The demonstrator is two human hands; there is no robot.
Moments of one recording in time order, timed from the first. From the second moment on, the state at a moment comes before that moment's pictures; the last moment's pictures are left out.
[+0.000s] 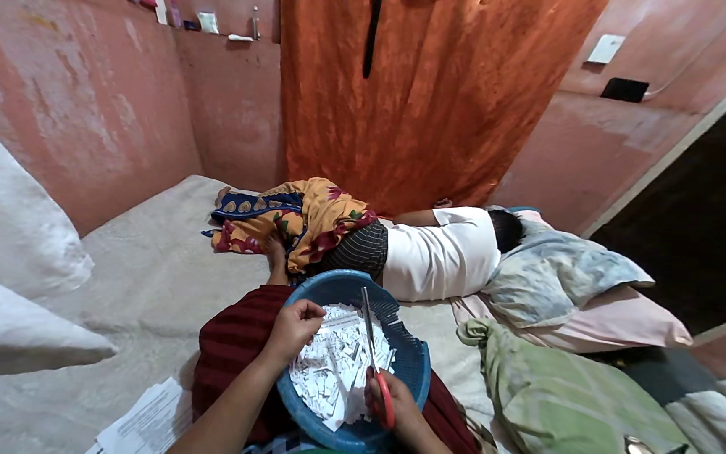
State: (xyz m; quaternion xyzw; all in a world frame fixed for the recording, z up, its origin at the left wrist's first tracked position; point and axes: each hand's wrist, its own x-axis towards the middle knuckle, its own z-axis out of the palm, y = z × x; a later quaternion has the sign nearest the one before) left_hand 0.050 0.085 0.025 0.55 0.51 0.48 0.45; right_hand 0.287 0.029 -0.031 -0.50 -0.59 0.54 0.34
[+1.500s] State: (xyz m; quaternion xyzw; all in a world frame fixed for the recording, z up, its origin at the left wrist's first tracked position) left_hand 0.051 0.086 0.020 0.57 0.50 0.47 0.45; right_hand 0.287 0.033 -0.033 -0.51 -0.64 0.52 0.24
